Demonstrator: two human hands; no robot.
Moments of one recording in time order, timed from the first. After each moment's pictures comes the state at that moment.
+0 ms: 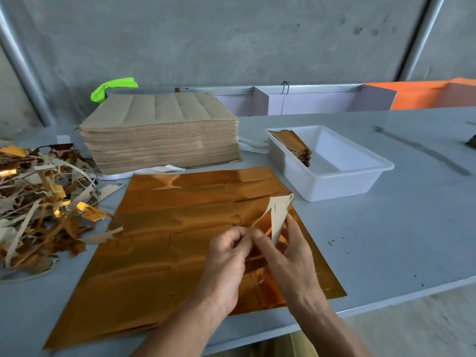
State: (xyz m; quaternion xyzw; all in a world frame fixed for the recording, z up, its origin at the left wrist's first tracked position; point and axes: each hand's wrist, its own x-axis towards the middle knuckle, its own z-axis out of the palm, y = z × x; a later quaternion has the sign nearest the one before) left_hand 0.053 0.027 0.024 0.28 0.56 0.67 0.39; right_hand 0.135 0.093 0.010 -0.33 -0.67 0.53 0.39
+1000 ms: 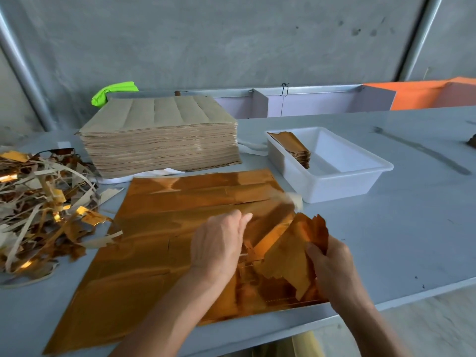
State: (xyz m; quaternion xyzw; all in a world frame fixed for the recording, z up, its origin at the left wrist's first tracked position) left_hand 0.024 0.046 0.036 0.50 0.81 0.28 -0.13; right_hand 0.181 0.135 0.007 -0.48 -0.70 0.43 0.31
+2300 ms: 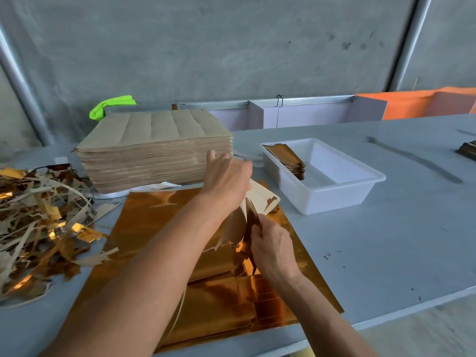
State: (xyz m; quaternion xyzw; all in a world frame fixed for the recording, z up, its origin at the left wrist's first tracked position) left_hand -0.011 0.125 0.121 0.56 0.79 0.07 -0.24; right_hand 0.098 0.125 0.031 -0.41 -0.80 0.31 0.31
